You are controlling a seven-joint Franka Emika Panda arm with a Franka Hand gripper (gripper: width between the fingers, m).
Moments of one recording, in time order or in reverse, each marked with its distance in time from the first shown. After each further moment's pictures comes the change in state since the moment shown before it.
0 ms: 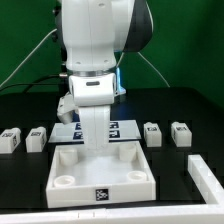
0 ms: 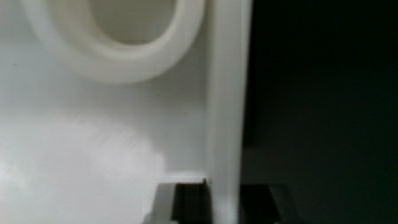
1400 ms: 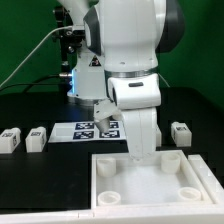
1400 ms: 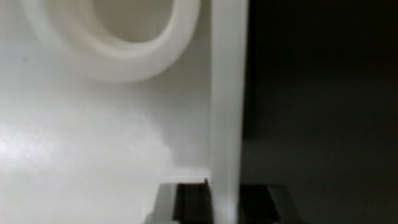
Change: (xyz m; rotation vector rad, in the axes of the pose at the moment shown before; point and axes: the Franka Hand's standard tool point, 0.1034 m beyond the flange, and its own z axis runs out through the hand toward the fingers) arm 0.072 0.059 -0.005 -0.039 0.036 0.013
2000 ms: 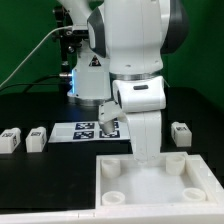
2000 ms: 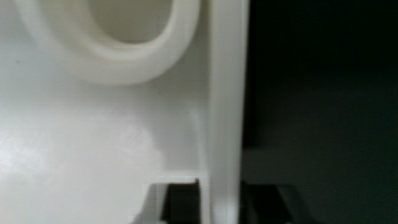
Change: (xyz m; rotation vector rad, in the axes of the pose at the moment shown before) arm 0.004 0.000 0.003 0.000 0.003 0.017
